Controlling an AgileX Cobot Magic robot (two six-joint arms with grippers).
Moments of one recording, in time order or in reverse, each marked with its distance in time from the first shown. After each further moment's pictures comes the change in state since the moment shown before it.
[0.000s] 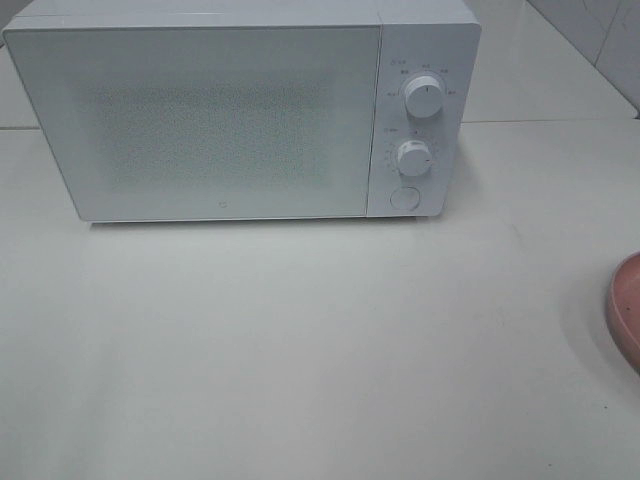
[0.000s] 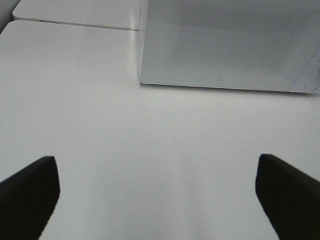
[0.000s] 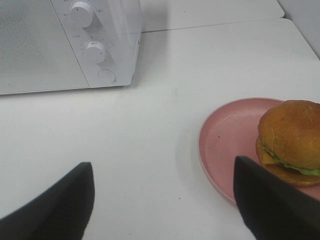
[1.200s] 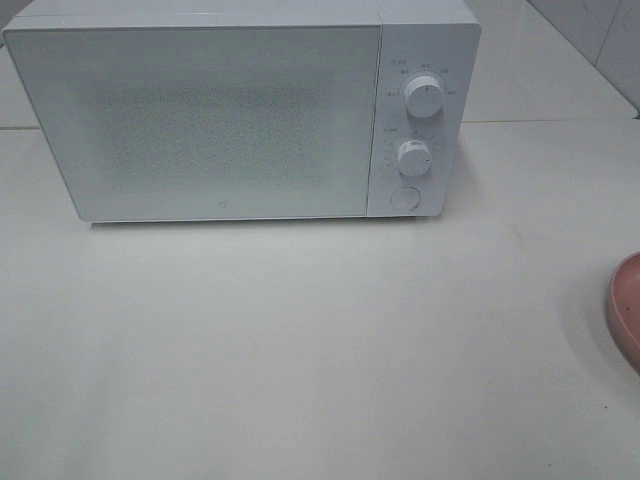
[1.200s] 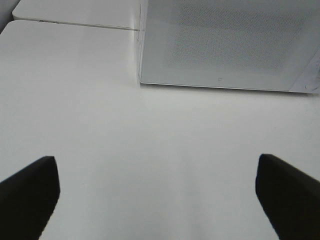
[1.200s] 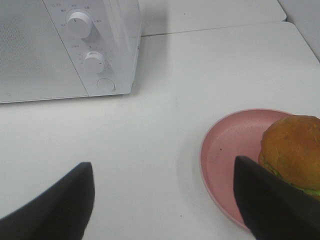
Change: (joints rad) left arm 0.000 0.000 0.000 0.000 0.000 0.000; right arm 0.000 0.170 -0.029 0.000 -0.121 0.001
